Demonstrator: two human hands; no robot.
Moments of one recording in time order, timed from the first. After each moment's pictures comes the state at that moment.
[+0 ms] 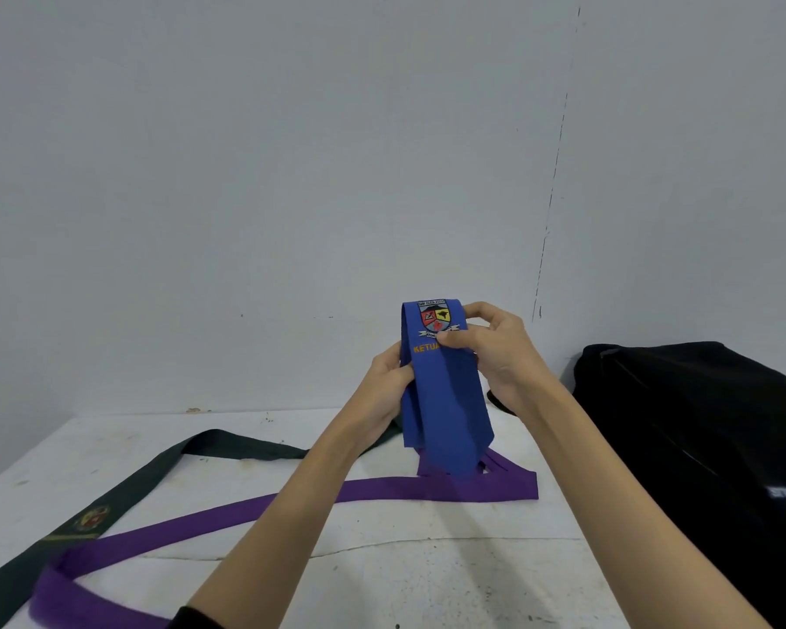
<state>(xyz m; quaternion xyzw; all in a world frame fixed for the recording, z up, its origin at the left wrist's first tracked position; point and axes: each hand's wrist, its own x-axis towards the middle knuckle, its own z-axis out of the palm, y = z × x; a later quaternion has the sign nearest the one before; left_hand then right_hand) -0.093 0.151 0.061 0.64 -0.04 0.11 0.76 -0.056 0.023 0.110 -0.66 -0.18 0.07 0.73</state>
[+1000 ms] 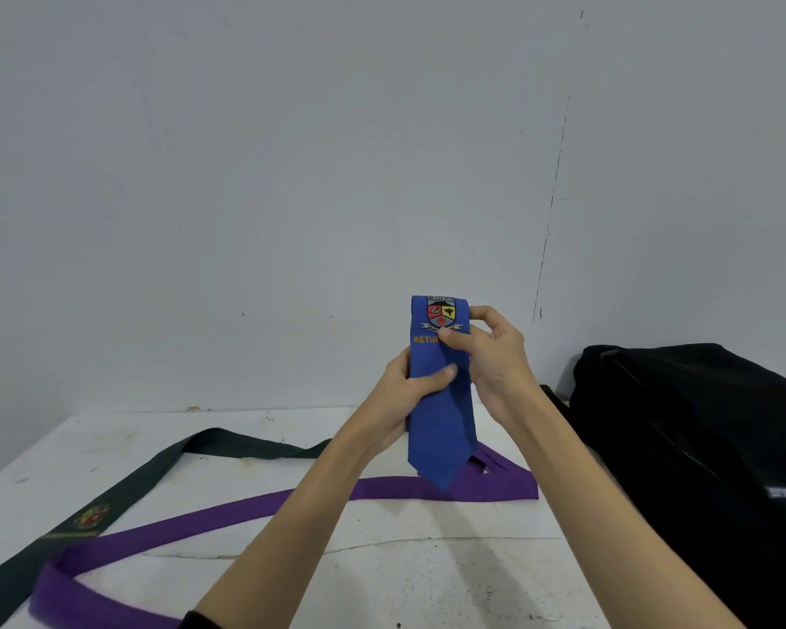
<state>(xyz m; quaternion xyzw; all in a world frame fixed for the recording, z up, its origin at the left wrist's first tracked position) -0.089 0.145 0.053 0.62 -0.06 0.07 0.78 -0.058 0.034 0.096 -0.58 -0.17 0.05 0.79</state>
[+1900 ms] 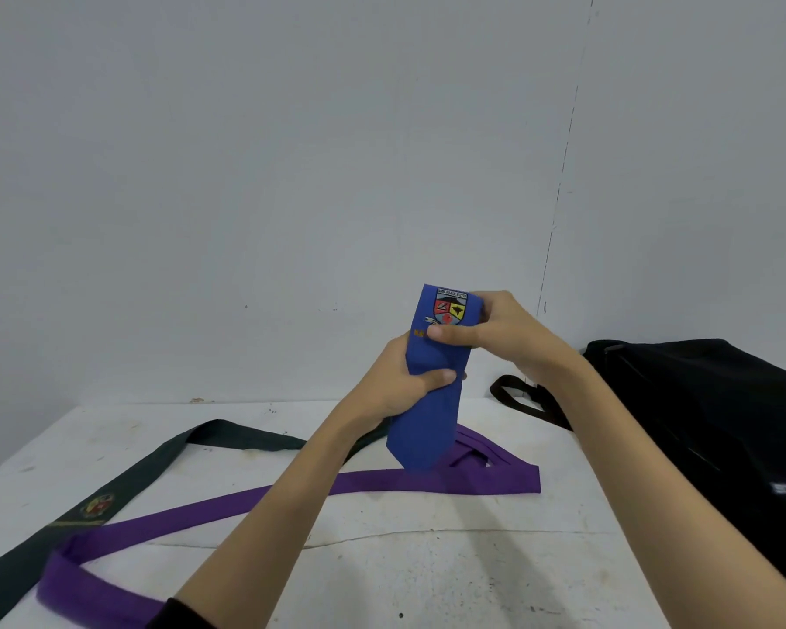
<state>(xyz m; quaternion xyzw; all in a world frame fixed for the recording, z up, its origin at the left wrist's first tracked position) -0.096 0.159 0.066 0.76 -0.10 0.12 0.63 -0.049 0.018 0.127 -0.78 -0.30 0.06 0.54</state>
